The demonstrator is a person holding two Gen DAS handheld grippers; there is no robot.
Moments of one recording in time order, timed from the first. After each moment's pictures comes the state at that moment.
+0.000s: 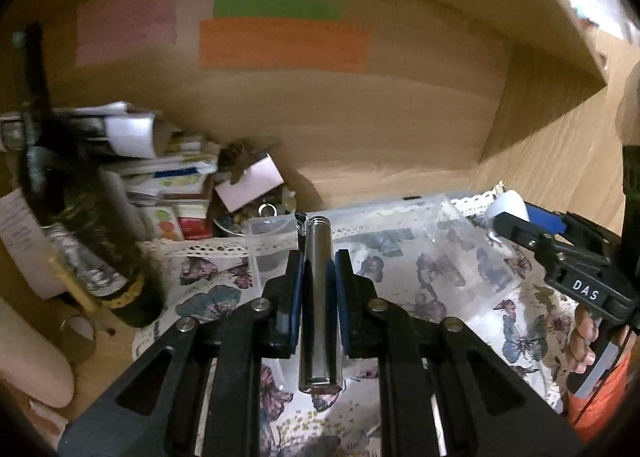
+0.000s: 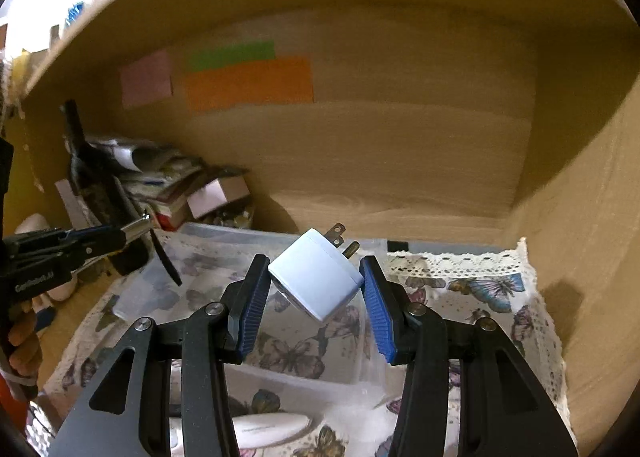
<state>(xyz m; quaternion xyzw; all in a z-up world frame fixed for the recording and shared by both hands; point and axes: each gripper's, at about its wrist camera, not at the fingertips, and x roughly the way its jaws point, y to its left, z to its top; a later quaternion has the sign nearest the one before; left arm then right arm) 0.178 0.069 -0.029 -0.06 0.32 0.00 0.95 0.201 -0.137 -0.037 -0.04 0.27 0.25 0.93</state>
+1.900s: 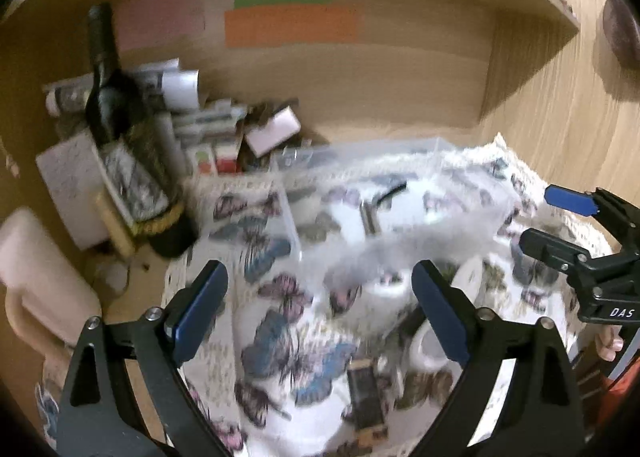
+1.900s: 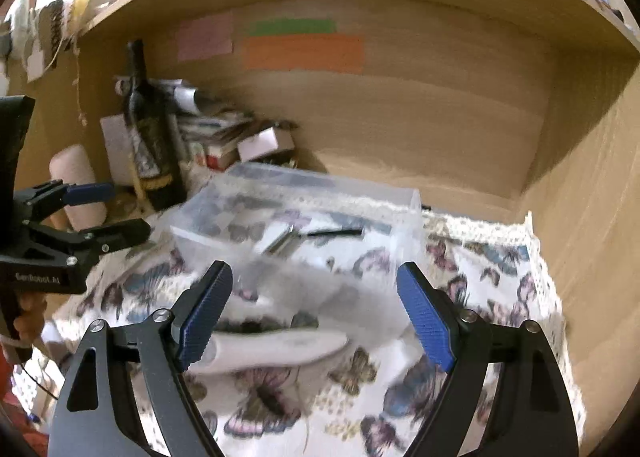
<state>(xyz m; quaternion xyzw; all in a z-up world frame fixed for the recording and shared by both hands) 0.083 0.053 -0.059 -0.01 0.33 0.03 0.94 0.108 -0.139 -0.057 -0.09 0.27 0.28 0.92</state>
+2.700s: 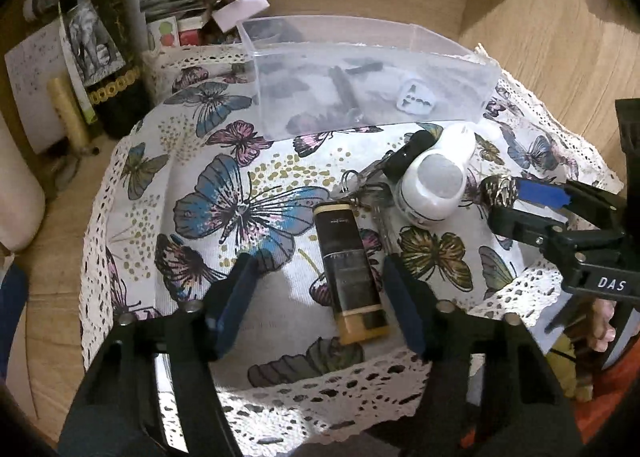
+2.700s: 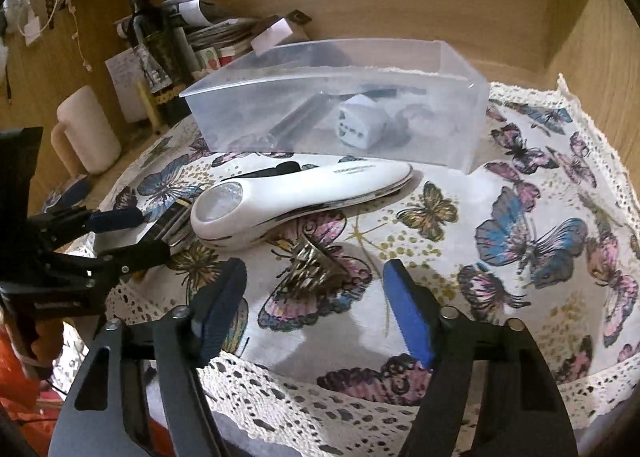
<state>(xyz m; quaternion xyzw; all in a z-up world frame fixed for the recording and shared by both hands) 0.046 0.036 -0.146 -0.02 0.42 -0.02 0.91 0.079 -0.139 -0.147 -0.03 0.39 0.30 0.87</state>
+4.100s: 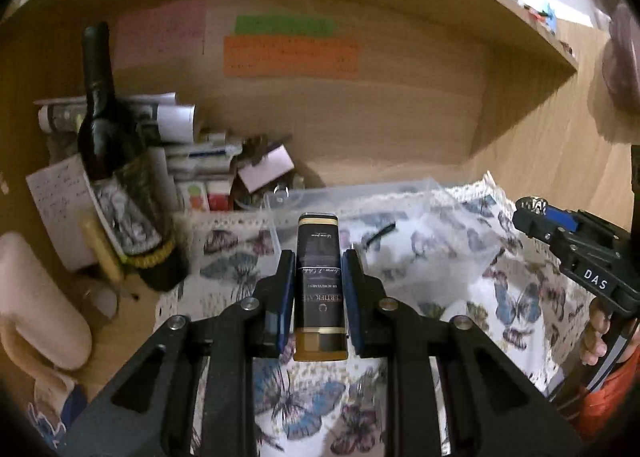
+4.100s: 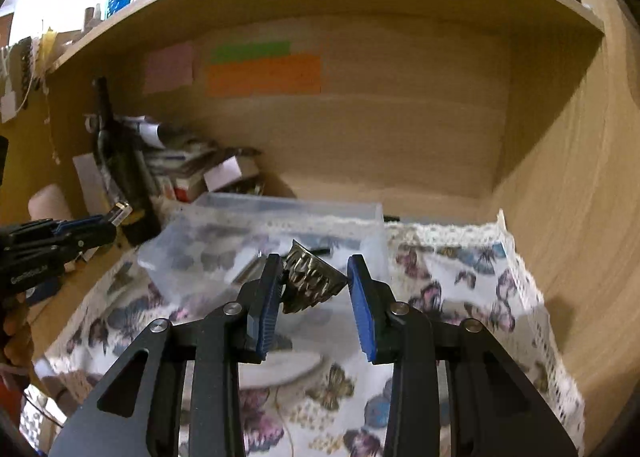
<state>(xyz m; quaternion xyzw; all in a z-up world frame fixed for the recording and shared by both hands) 0.101 0.063 -0.026 -0.04 0.28 0.01 0.96 0.131 -0.155 -0.033 -0.04 0.23 0.23 0.94</state>
